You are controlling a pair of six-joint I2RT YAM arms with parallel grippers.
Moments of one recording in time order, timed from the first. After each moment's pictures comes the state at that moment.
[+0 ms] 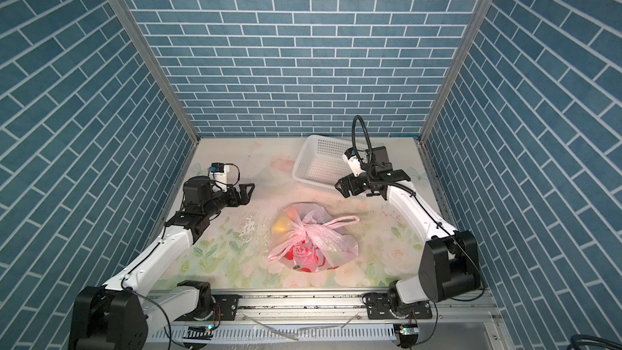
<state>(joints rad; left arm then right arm) -0.13 1.10 0.62 -0.01 0.31 -0.25 0.35 1.48 1.18 -0.60 -0.37 -0.20</state>
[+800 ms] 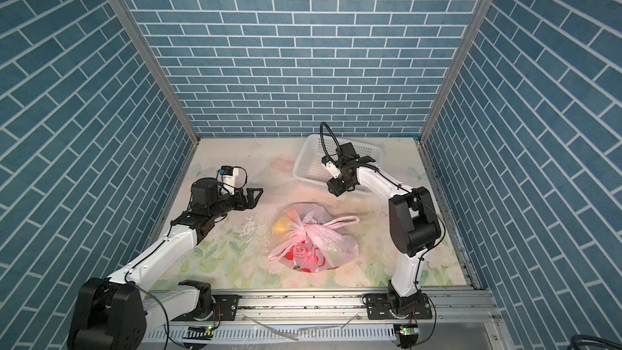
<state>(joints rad) -0.18 1.13 0.60 0.02 0.35 -0.28 0.46 1.86 1.43 -0.71 -0.16 -0.31</state>
